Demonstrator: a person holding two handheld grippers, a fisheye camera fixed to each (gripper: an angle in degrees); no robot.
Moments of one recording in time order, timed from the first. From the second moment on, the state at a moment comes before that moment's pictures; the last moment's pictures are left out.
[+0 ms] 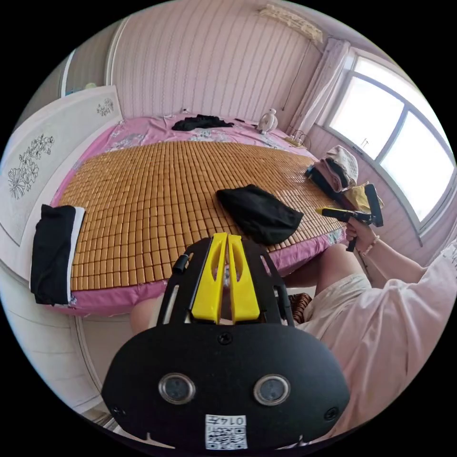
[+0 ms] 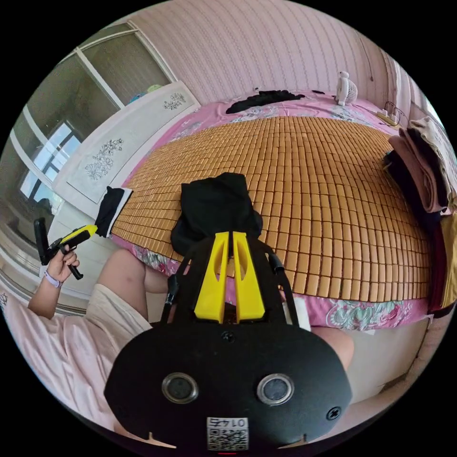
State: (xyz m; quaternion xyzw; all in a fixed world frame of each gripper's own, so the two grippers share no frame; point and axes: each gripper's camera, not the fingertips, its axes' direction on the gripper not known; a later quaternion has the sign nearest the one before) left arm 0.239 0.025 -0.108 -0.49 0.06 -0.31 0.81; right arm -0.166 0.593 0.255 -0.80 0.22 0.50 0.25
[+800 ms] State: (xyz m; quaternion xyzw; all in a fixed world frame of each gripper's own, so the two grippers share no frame) left arm 0.225 0.118 0.014 -0.51 0.18 -0.28 0.79; right arm -0.047 0.658 0.188 -0.62 0.24 0.67 0.34
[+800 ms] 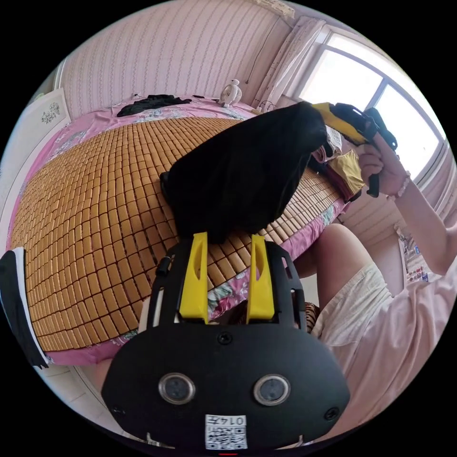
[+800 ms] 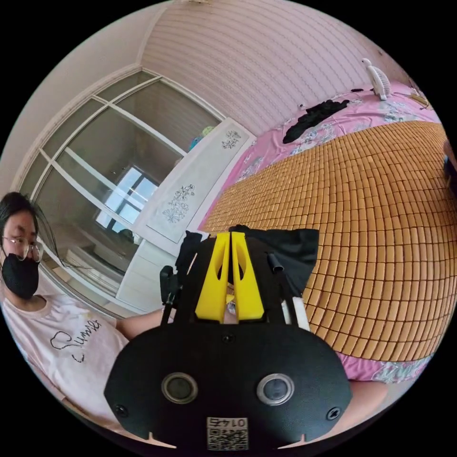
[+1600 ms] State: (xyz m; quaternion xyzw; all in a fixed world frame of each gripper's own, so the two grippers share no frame) left arm 0.027 -0.014 0.157 -0.46 0.13 -0.23 0.85; right arm 0.037 0.561 0.061 -0.59 0.33 0.64 0.35
